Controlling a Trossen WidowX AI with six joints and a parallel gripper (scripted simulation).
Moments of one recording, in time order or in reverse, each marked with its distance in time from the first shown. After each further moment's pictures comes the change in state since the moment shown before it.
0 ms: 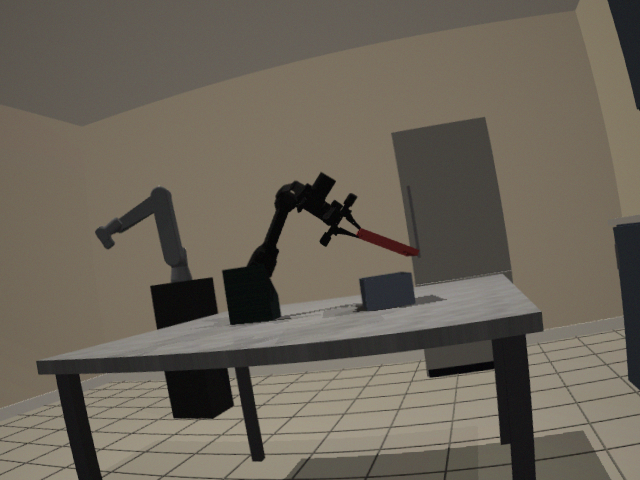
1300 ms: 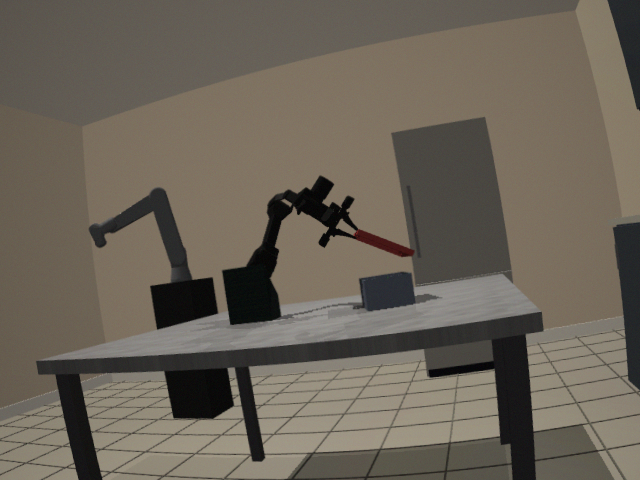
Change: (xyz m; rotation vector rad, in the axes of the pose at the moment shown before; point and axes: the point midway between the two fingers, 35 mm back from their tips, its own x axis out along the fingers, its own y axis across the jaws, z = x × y) arm -0.004 -0.003 -0.066 -0.011 0.010 0.005
